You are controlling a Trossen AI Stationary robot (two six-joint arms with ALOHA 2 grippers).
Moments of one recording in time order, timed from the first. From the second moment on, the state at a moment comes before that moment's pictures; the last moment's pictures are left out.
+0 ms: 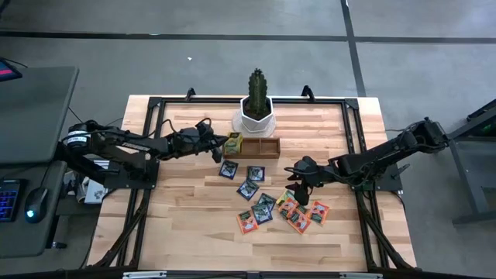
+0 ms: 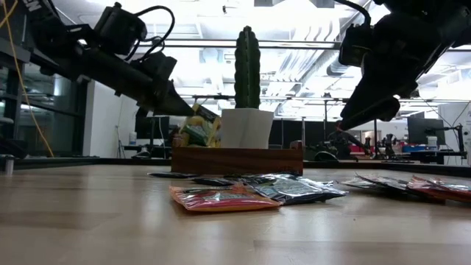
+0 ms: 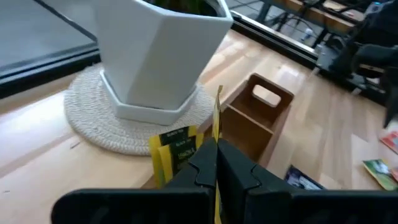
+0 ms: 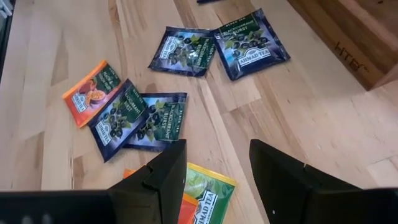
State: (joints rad) left arm 0.22 1.31 0.39 0.60 -0.20 -0.37; right arm 0.26 1.24 0.52 -0.04 0.19 0.63
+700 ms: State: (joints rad) left arm 0.23 1.41 0.39 0.59 -0.17 -0.33; right arm 0.26 1.24 0.52 -0.04 0.20 0.65
